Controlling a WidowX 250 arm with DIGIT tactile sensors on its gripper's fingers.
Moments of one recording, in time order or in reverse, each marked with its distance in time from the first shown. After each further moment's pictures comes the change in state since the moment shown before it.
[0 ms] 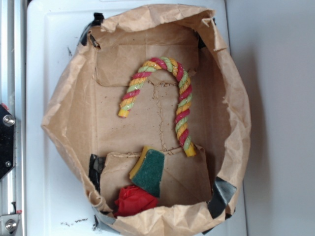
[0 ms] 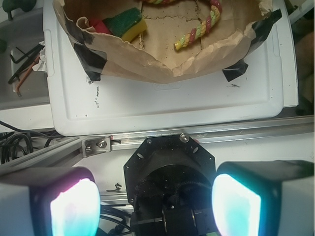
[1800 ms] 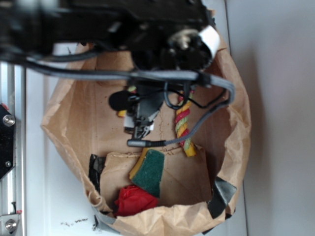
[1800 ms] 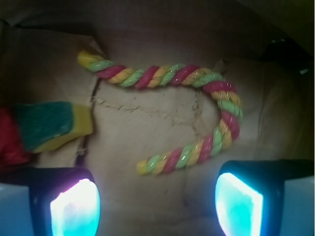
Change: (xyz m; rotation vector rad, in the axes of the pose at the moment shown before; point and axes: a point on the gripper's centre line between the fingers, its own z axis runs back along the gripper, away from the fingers) arm 0.154 0.082 -0.148 0.036 0.008 -0.211
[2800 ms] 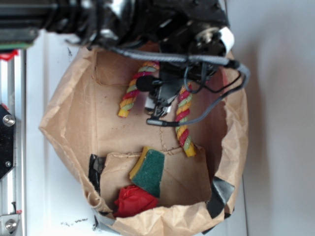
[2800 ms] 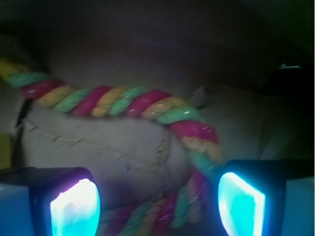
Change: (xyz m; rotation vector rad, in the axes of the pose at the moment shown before) arm 0.012 0.038 -0.040 0.033 -0.021 -0.040
